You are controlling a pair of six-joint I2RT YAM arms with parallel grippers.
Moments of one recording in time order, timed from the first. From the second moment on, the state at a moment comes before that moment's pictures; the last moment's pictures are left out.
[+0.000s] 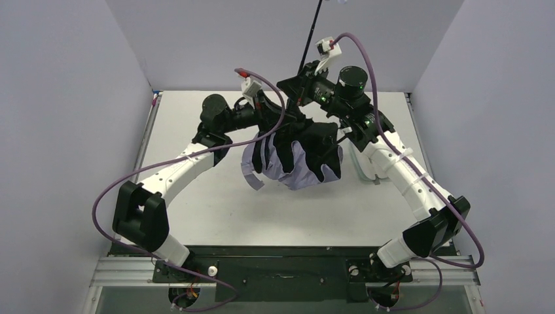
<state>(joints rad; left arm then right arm) -0.49 1.56 1.23 0.63 0.85 -0.52 0.55 1.51 1.64 -0.10 -0.31 0.37</state>
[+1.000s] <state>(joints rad) -0.22 1.44 1.25 -0.19 0.74 0.07 0.52 1.41 1.56 -0.21 -0.23 0.08</state>
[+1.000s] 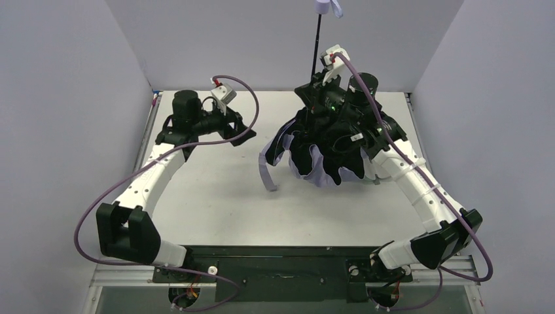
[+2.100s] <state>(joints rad) -0.15 1.71 1.40 -0.13 0.61 -0.03 0.54 1.29 1.44 -0.29 -0.46 0.01</state>
